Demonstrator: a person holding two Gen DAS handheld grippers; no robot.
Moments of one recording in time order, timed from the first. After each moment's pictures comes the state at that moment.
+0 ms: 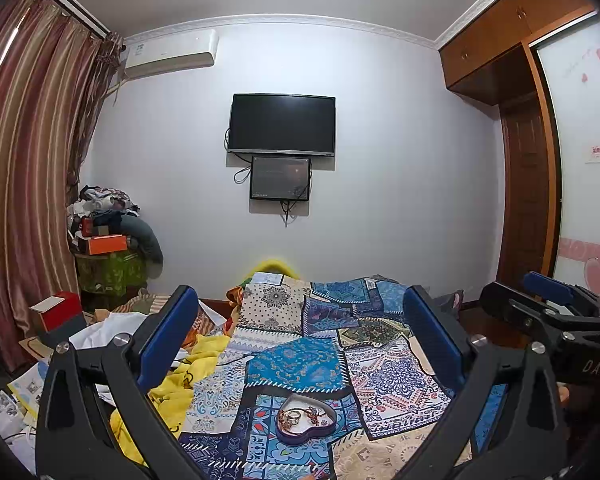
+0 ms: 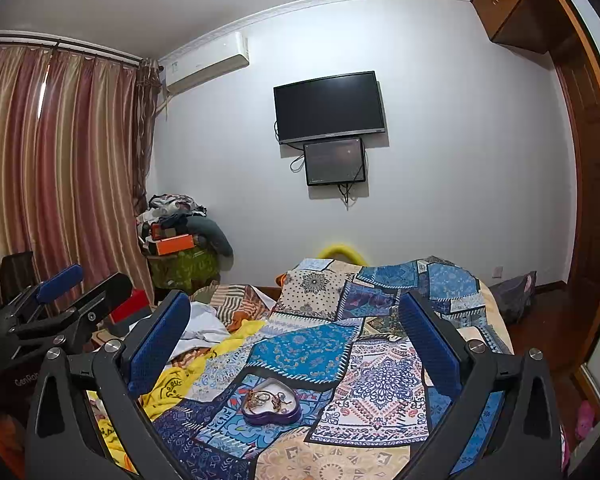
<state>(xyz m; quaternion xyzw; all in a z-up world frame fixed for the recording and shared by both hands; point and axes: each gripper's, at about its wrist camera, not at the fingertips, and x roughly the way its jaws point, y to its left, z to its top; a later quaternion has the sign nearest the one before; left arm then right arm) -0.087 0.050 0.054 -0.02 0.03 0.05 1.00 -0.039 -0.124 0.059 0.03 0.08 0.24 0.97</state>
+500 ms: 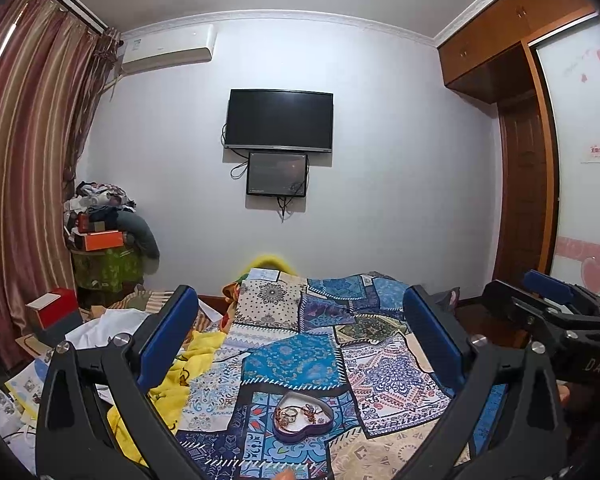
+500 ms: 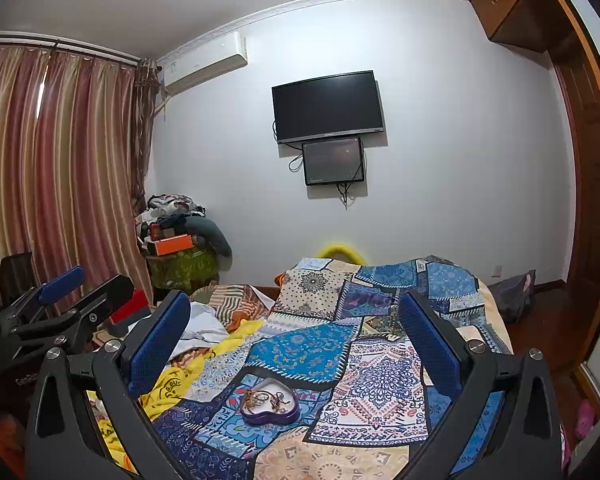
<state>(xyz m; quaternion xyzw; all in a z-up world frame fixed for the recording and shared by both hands) -0.081 0.054 0.051 -0.02 0.04 0.05 1.00 -0.038 -0.125 0.059 0.03 0.08 0.24 0.97</state>
